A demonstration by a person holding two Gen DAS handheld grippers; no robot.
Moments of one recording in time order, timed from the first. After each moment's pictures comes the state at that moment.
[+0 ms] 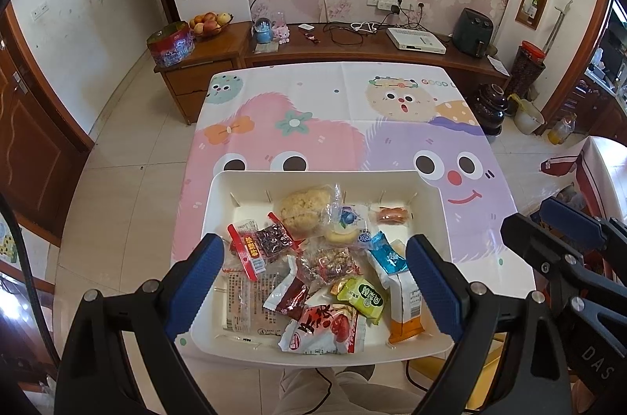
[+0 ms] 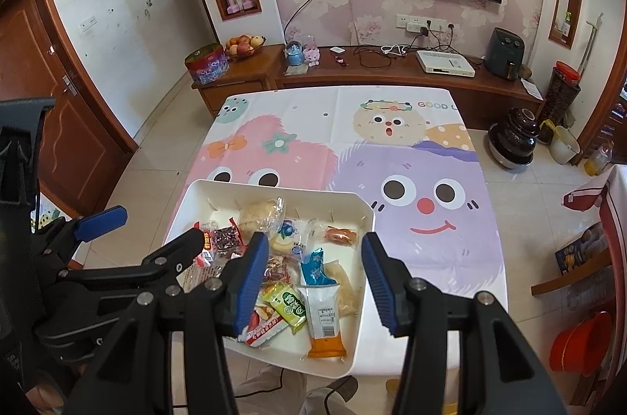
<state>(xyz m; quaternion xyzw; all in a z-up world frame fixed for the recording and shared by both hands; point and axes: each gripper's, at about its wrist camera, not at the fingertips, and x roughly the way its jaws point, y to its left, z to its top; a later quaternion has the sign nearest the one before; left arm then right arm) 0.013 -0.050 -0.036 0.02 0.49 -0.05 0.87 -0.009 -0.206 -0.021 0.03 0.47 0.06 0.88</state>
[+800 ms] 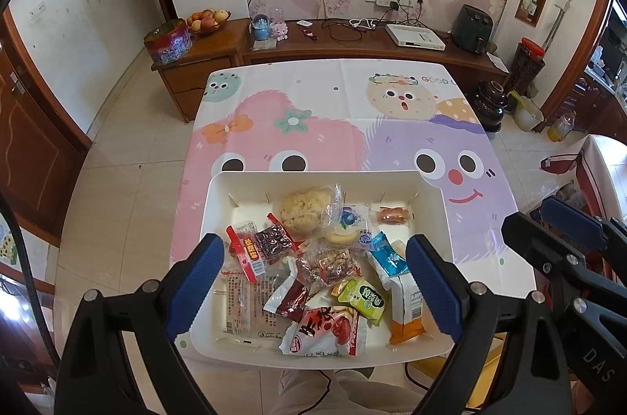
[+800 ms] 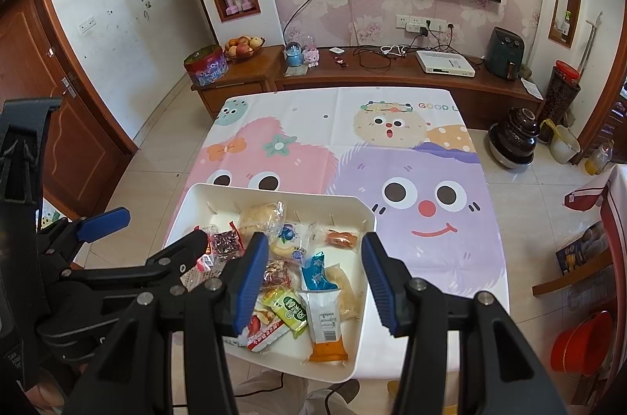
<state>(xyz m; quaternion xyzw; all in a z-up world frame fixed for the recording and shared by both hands) 0.014 -0.051 -0.036 0.02 0.50 -0.05 0.87 -0.007 -0.206 -0.021 0.04 0.47 0.06 0.88</state>
